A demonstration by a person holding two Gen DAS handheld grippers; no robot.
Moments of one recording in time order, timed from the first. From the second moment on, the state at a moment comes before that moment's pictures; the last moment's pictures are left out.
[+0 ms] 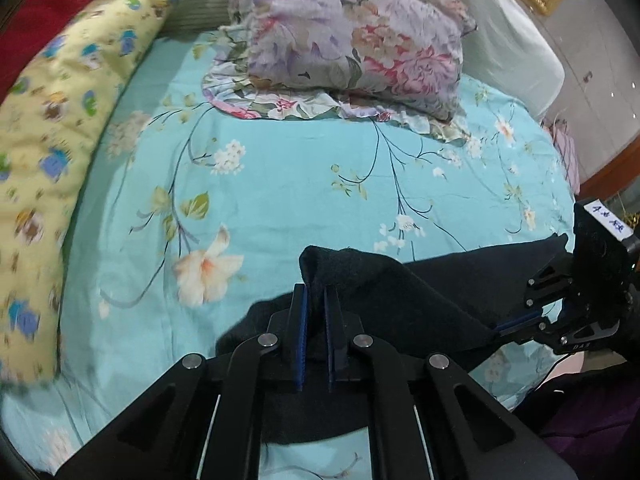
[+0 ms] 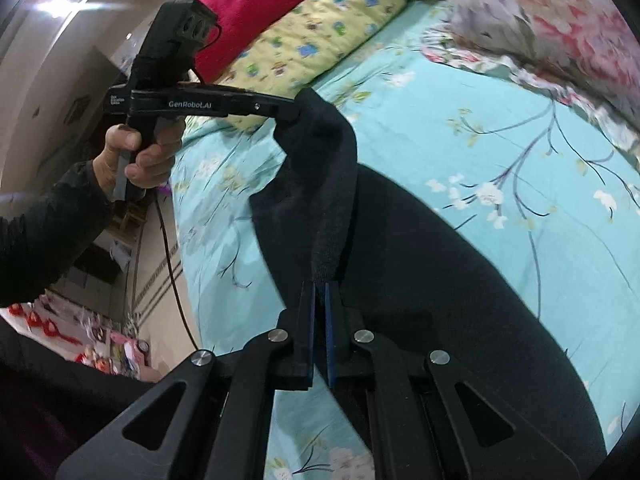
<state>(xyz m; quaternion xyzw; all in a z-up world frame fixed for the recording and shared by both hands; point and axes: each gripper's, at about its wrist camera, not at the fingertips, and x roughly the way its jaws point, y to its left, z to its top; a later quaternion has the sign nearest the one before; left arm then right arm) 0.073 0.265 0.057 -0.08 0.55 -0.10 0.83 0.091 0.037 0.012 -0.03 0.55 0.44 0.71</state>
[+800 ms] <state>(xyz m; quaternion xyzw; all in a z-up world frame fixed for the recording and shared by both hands) -0.040 0.306 -0.007 -0.27 0.50 0.03 0.82 0.049 0.076 -0.032 -0.10 0.58 0.45 0.67</state>
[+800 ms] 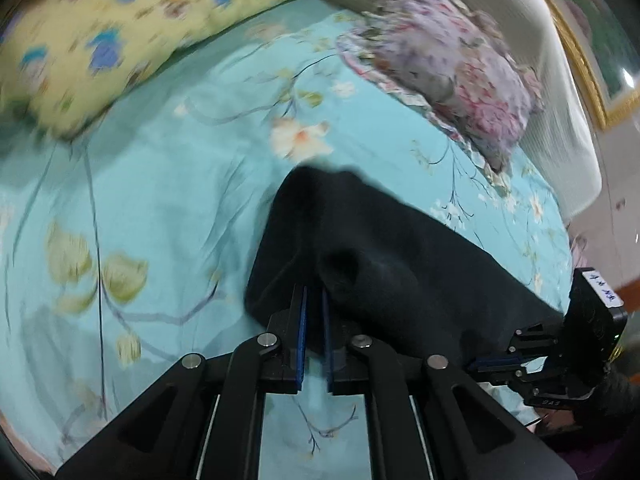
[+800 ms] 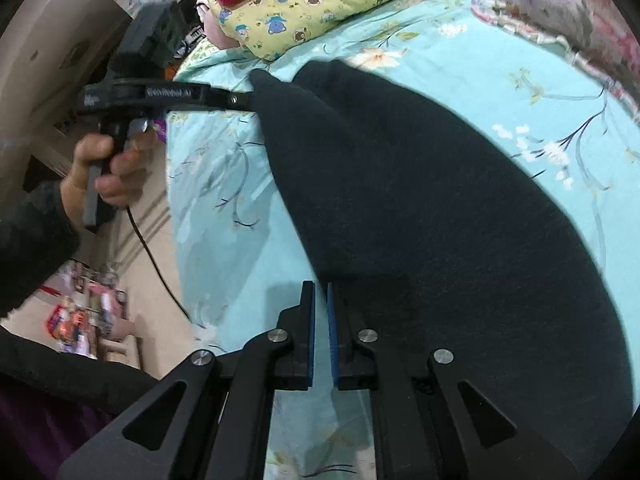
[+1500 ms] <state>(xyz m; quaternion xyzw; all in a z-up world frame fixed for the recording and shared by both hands) -0.064 0.290 -0.006 -0.41 0.49 0.12 0.75 0.104 0.017 0.005 0.01 0.55 0.36 0.75</state>
